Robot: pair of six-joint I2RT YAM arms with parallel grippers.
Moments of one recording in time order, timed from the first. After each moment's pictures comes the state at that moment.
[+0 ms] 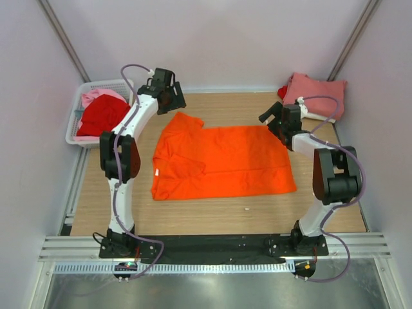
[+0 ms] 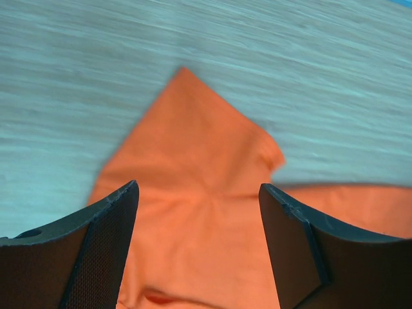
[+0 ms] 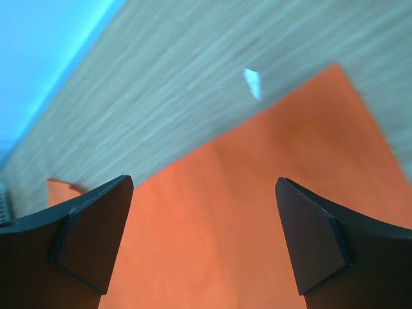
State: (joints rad) left arm -0.29 2.16 2.03 -0.70 -0.08 -0.51; right arm 0.08 1.73 1.04 0.12 0.05 0.77
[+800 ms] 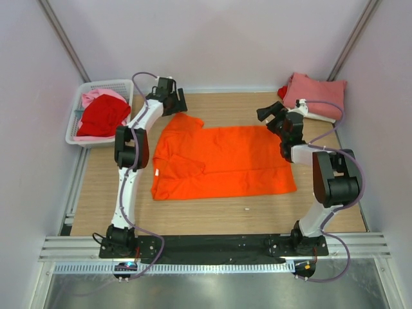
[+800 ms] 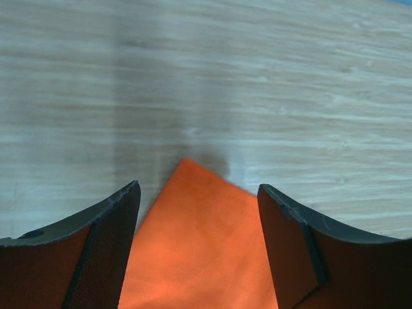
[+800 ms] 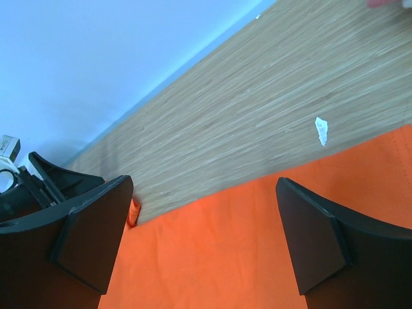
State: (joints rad) left arm -0.22 2.52 2.23 -0.51 0.02 -0.39; right arm 0.08 1.73 0.85 0.67 -0.04 0.76
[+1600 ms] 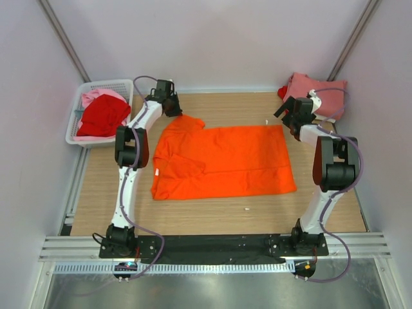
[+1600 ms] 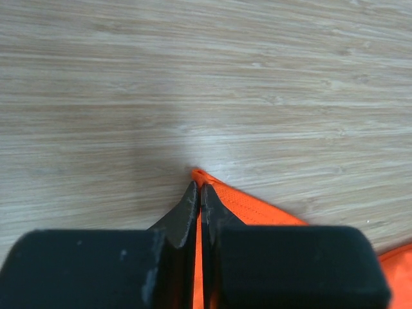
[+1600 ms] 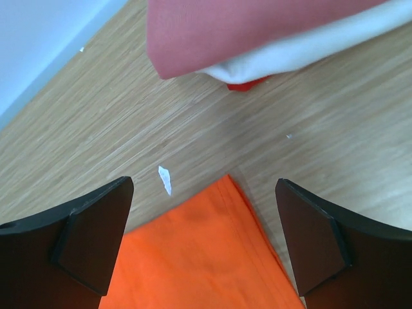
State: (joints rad) left arm -0.21 2.59 2.28 -0.51 0.14 -0.40; right arm -0.05 1.86 1.14 0.20 0.13 0.59
